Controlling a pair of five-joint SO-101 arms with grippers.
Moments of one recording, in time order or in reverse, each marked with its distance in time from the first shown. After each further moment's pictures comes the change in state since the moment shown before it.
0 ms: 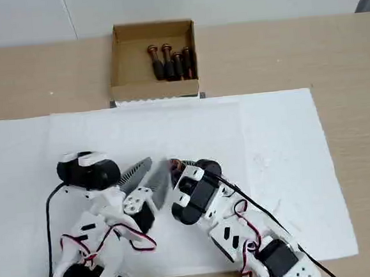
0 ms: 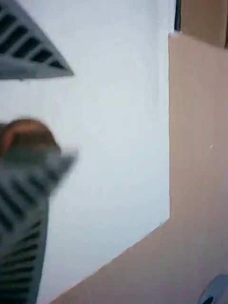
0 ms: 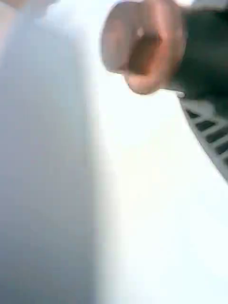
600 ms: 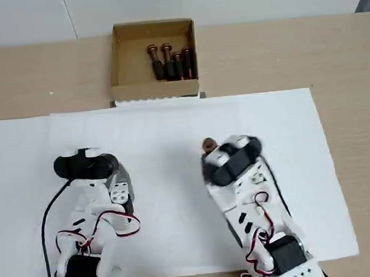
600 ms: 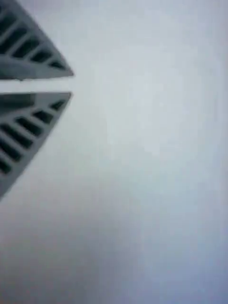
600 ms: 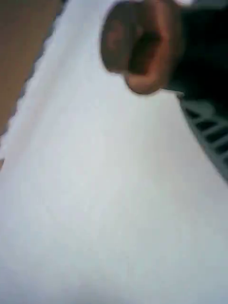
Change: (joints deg) left arm -17.9 -0.1 12.6 0.0 -17.9; right arm 16.1 0.1 -1.9 5.2 -13.4
